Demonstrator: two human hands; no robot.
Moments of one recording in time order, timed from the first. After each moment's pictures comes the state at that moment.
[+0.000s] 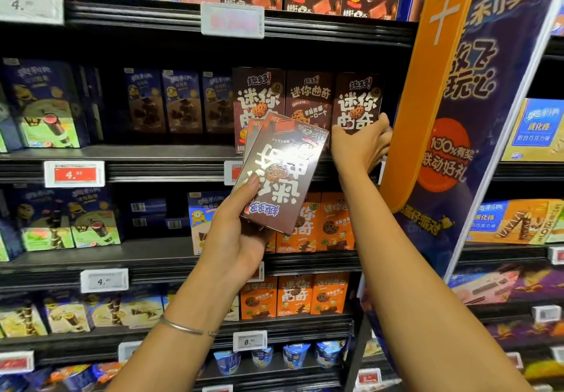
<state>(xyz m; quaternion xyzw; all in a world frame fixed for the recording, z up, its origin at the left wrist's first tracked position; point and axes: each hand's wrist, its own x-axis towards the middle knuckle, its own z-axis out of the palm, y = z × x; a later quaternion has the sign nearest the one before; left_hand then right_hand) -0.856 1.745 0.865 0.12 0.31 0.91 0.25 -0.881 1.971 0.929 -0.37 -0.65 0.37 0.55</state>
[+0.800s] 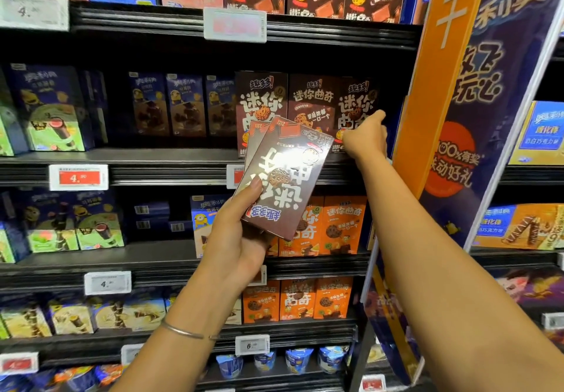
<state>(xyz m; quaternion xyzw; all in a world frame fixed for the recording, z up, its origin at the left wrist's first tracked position) -0.860 1.747 0.864 0.14 0.33 0.89 0.27 -0.891 2.012 0.951 -0.39 -0.75 0.33 0.43</state>
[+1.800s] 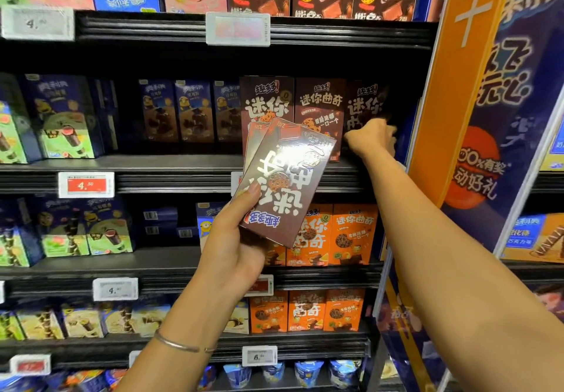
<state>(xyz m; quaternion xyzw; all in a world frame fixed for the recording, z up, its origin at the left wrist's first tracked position) -0.864 1.748 0.869 0.11 0.33 0.91 0.24 -0.920 2.033 0.955 -0.42 -0.78 0.27 0.38</state>
